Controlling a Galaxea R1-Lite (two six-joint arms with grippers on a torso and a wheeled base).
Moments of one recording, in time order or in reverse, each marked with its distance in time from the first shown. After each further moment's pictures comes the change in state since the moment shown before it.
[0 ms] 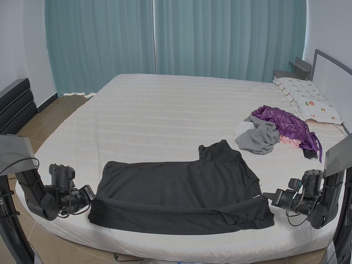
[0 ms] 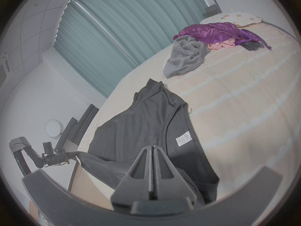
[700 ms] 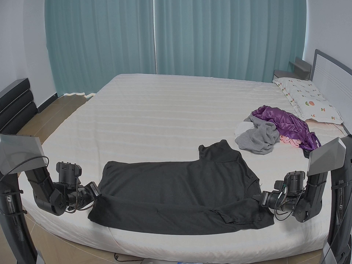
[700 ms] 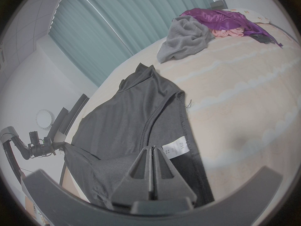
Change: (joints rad) left arm -0.004 0.103 -0.111 0.001 -0.008 -0.011; right arm 0.019 0.185 -0.267 0.184 -0.036 -0.088
